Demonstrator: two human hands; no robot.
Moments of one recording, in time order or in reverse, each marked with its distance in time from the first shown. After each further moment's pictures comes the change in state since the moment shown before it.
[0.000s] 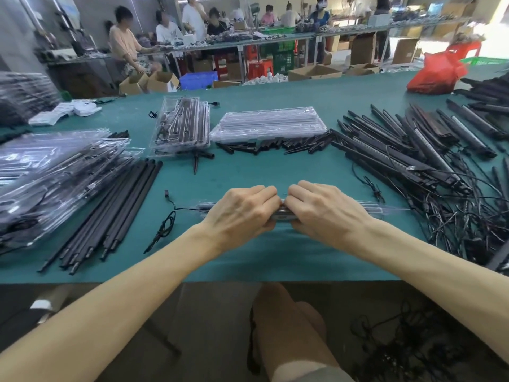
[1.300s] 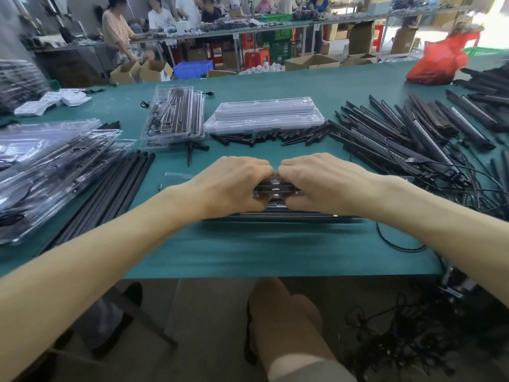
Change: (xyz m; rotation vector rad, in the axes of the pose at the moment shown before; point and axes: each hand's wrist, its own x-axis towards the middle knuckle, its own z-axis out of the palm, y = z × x) left_hand 0.028 -0.025 -0.032 -0.346 -0.292 -0.195; right_hand 0.029 0.023 -0.033 0.170 -0.283 0.046
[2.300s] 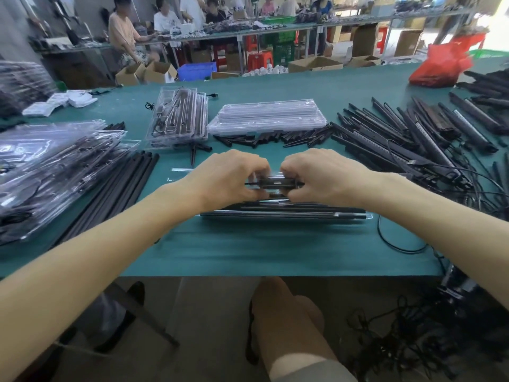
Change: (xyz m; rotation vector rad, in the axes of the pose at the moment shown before) left_hand -0.003 -0.014 -0.008 -0.076 -0.028 -0.183; right_hand 0.010 0.008 -0.001 0.124 -0.032 0.196
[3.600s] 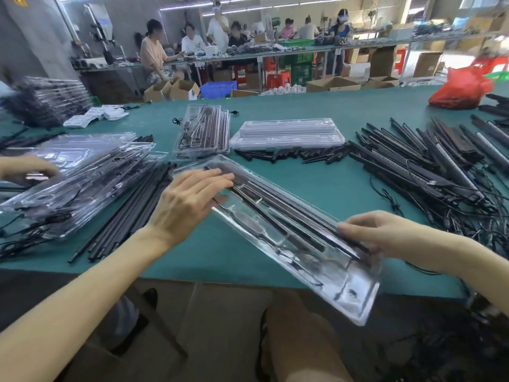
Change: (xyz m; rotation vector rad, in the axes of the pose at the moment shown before) left_hand -0.084 -0.081 0.019 0.327 0.514 0.167; right_hand -0.073 0.042 0.045 1.049 -0.277 0.450
